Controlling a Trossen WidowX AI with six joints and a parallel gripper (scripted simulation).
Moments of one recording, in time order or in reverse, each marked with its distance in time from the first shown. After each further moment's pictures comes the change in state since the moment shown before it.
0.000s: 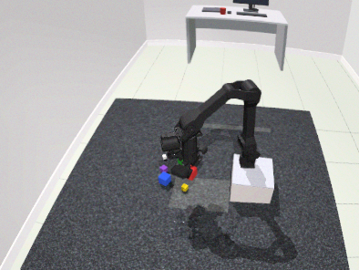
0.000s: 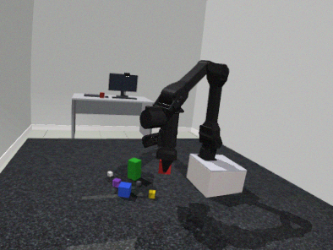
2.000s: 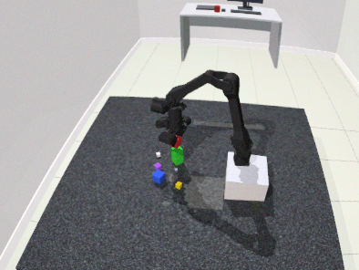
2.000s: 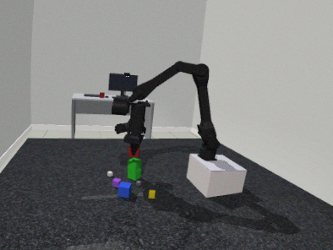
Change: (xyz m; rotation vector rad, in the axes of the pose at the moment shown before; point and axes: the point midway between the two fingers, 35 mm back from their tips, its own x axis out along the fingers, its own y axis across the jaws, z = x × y) arm 0.006 -0.152 0.132 0.001 -0.036 -0.005
